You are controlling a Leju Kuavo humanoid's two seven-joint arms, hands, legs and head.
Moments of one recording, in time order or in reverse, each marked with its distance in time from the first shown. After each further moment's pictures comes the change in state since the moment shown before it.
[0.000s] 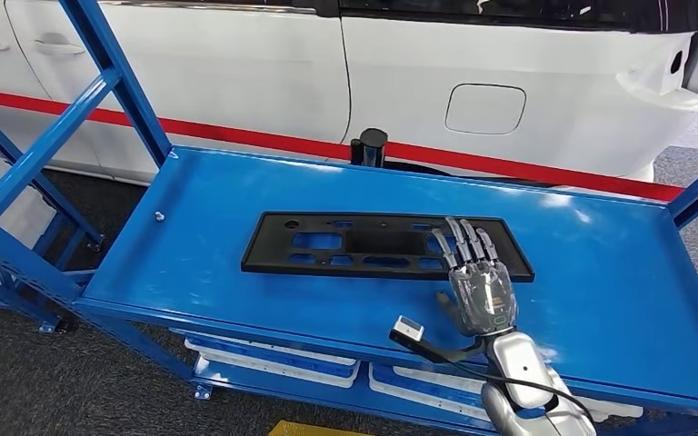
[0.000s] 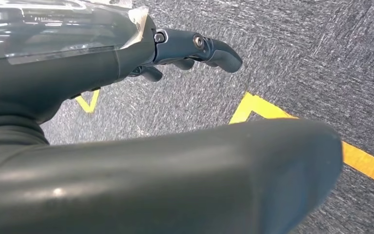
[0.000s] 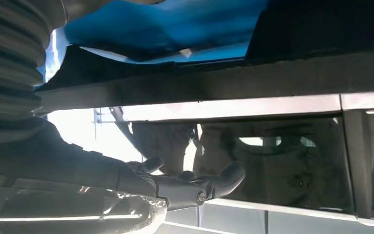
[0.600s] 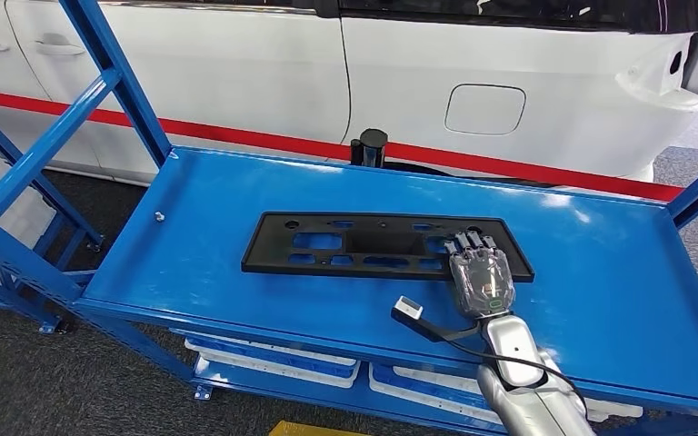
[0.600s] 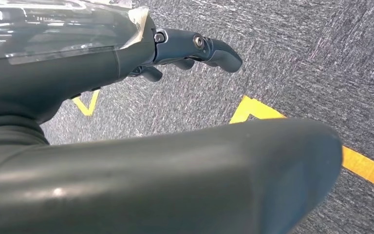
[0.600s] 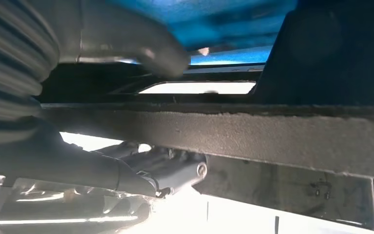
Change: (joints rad) left arm 0.000 0.009 -0.008 0.000 -0.014 -0.002 0.000; right arm -0.098 0.025 0.001 0.184 0.046 -0.065 0.054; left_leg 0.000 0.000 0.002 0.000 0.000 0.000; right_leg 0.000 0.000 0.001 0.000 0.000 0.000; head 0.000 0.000
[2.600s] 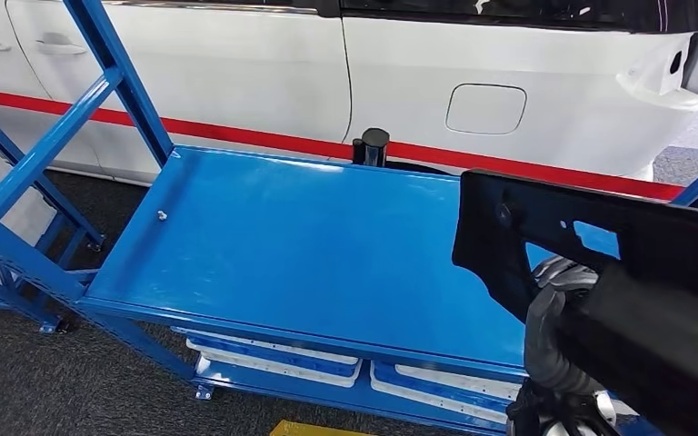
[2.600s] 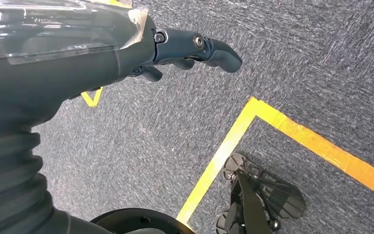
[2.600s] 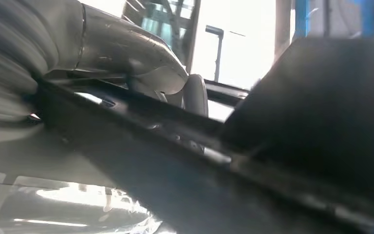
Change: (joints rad) left arm 0.007 -0.002 0.019 0.001 0.054 0.012 0.007; right arm 0.330 0.028 -0.059 -0.845 -1.403 0.098 -0.776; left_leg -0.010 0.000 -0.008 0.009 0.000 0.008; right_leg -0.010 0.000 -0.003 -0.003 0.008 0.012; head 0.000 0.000
